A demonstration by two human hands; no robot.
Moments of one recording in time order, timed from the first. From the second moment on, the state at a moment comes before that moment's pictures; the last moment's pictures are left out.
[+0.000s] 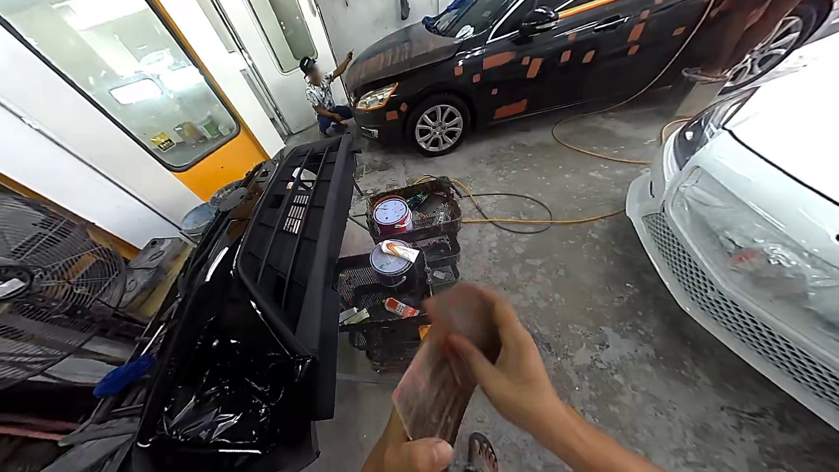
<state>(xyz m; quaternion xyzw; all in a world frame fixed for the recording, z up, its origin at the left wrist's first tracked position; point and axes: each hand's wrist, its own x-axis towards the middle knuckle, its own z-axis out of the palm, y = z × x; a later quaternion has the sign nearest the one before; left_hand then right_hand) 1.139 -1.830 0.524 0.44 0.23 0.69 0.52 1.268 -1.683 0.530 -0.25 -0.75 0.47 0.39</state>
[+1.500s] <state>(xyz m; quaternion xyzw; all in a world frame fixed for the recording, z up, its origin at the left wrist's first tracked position) 1.146 -1.836 0.535 0.51 0.29 0.68 0.45 1.284 -1.693 0.538 -0.15 -0.78 0.51 0.32</state>
